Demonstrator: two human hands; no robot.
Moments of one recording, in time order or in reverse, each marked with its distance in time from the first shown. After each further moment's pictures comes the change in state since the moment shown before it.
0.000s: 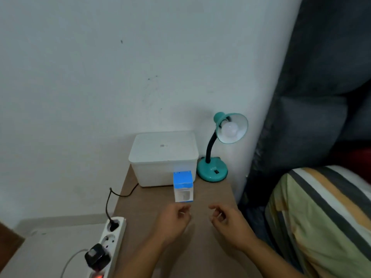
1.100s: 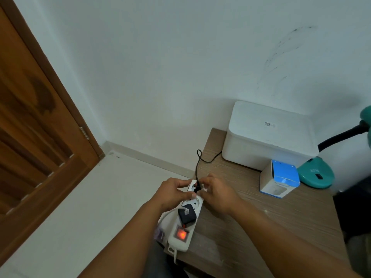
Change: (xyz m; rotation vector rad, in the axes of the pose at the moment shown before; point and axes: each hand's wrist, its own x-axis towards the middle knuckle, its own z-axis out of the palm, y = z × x) left_hand -0.038 -0.187 -0.138 -0.358 0.074 -0.368; right_hand 0.087 -0.156 0.208 -0.290 -0.532 -0.365
